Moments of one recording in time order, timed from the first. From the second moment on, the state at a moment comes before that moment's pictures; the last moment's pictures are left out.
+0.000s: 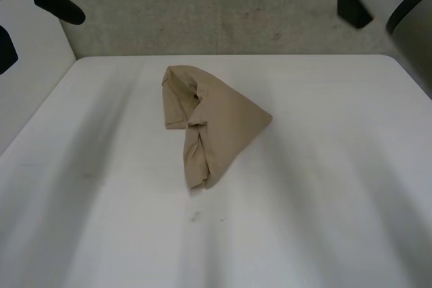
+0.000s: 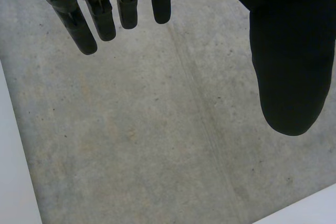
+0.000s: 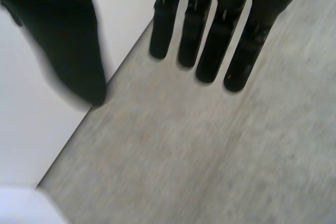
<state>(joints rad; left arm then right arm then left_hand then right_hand) 4.45 -1.49 -1.32 3.09 -1.50 3.11 2.14 -1.42 1.01 0.02 1.40 3.03 0.20 0.21 0.21 0.21 0.05 0.70 0.86 0.87 0.90 0.72</state>
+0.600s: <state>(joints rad) 4.23 -2.03 -1.32 3.09 -1.53 3.17 1.95 -1.25 1.65 -0.12 1.39 2.86 0.44 0.43 0.43 0.43 0.26 0.21 0.23 0.22 0.24 0.07</state>
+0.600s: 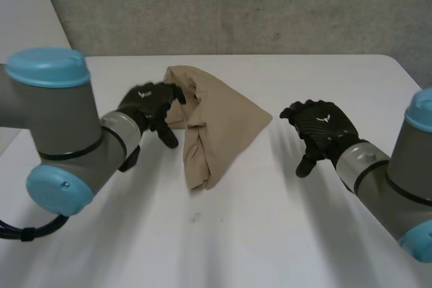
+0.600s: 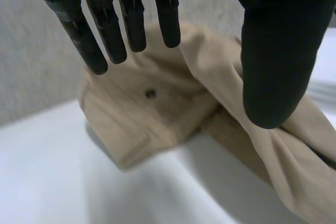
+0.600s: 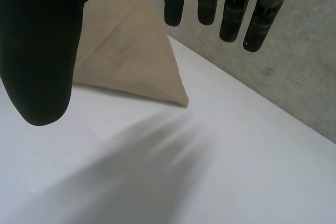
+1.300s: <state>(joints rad) 4.25 -2.25 -1.18 3.01 -1.46 2.73 1.91 -1.21 1.76 -0.27 1.38 2.86 1.15 1.19 1.18 1.19 0.96 0.21 0.23 0.22 0.24 0.07</state>
